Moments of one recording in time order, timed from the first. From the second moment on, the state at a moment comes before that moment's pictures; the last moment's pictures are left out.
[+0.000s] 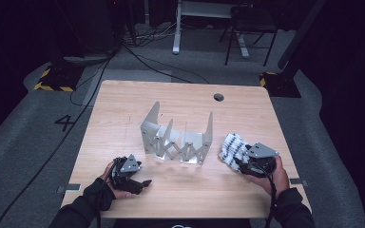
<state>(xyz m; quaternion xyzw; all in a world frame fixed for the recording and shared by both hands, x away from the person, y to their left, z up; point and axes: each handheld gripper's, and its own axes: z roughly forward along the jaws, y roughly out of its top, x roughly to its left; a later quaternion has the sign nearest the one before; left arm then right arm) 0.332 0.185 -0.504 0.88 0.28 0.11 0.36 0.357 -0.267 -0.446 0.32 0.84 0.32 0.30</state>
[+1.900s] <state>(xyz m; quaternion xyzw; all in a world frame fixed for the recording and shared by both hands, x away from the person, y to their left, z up) 0.300 0.229 -0.504 0.86 0.34 0.13 0.35 0.310 -0.397 -0.504 0.45 0.79 0.36 0.20</state>
